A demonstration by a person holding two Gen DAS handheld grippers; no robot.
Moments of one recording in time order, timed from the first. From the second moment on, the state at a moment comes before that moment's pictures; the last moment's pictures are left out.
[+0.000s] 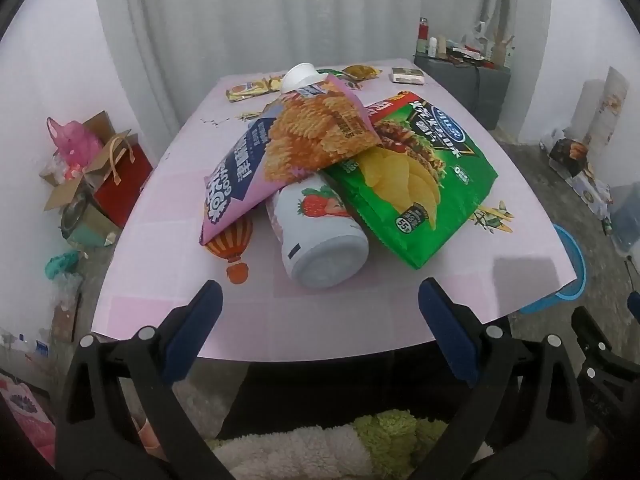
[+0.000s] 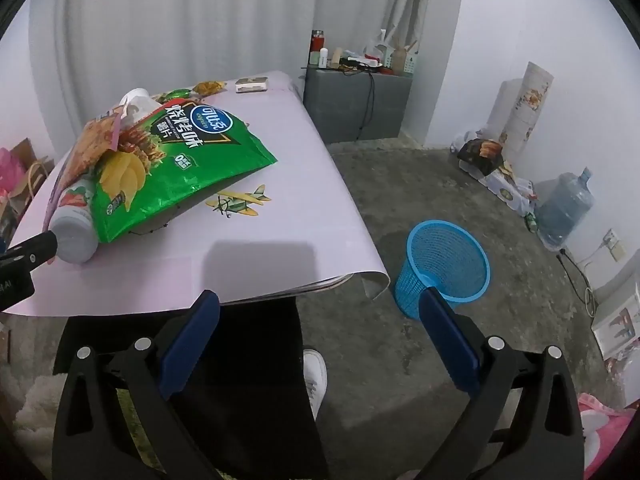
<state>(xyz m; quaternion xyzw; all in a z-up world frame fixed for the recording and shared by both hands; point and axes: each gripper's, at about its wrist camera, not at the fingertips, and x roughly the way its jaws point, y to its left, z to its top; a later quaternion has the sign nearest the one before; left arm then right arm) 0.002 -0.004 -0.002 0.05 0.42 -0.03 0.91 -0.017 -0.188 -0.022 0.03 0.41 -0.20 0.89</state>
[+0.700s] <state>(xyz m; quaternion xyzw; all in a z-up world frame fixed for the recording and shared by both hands) 0.002 0.002 0.001 0.05 0.42 -0.01 0.91 -0.016 -0.188 -0.019 0.04 0.41 -0.20 0.89</state>
